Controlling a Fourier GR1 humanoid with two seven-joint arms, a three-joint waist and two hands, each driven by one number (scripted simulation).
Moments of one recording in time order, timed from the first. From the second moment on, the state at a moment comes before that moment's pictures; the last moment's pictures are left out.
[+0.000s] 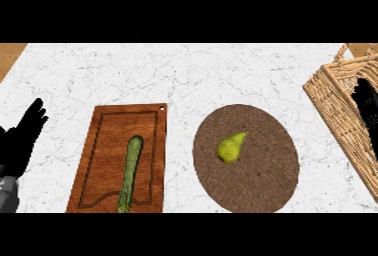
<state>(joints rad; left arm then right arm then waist) -0.09 0.51 0.01 -1.35 0.18 0.13 0.11 -0.07 -0.58 0.02 -1.57 -0.14 -0.13 -0.05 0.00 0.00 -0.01</state>
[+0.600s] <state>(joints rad) -0.22 0.42 -0.03 -1.35 0.23 0.08 0.16 -0.35 -0.37 0.17 -1.44 -0.04 -0.19 -0.14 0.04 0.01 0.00</state>
